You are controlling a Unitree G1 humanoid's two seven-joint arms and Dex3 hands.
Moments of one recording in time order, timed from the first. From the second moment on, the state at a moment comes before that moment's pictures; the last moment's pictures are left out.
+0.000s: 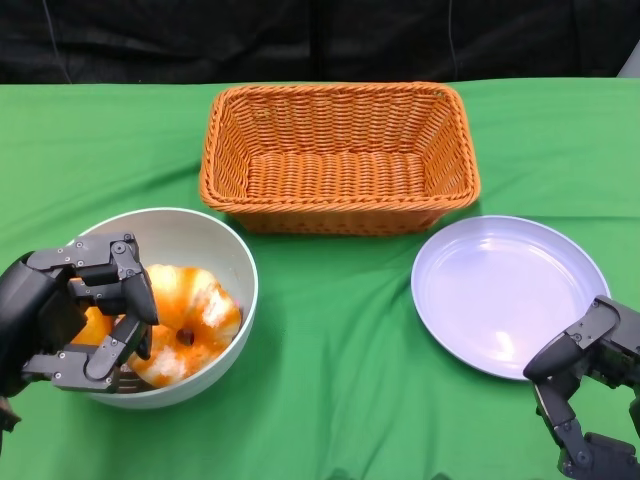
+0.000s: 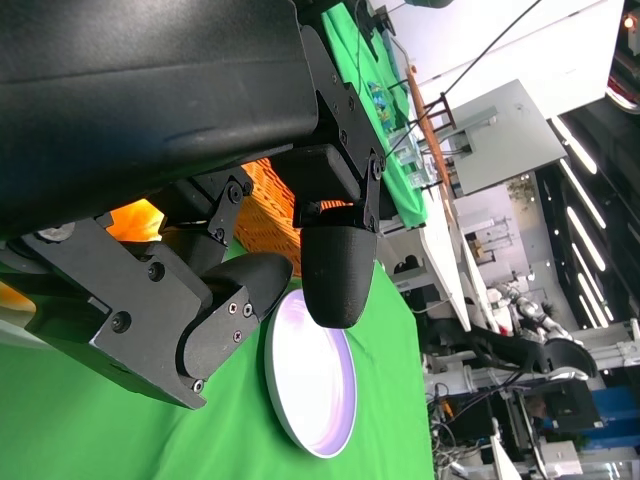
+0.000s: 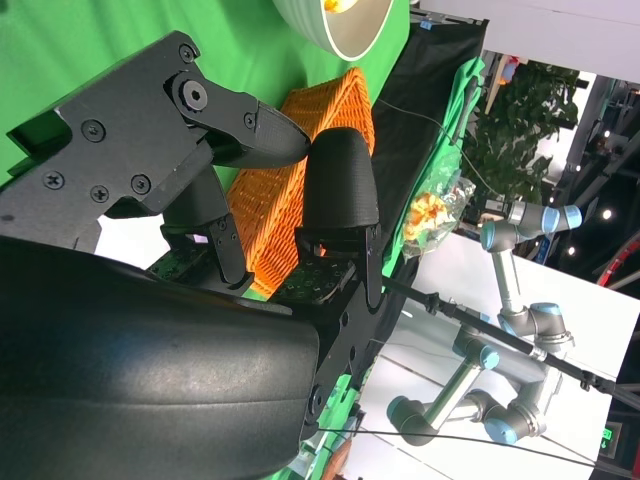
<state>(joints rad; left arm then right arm) -0.09 0.30 0.18 0.18 -0.37 -0.37 -0.69 0.43 -0.05 0.00 -0.52 -0.08 -0.23 0.06</state>
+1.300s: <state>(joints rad) -0.10 0.30 0.18 0.20 -0.37 -0.39 -0.70 0.43 -0.05 0.00 -0.50 -0.09 -0.24 0.06</state>
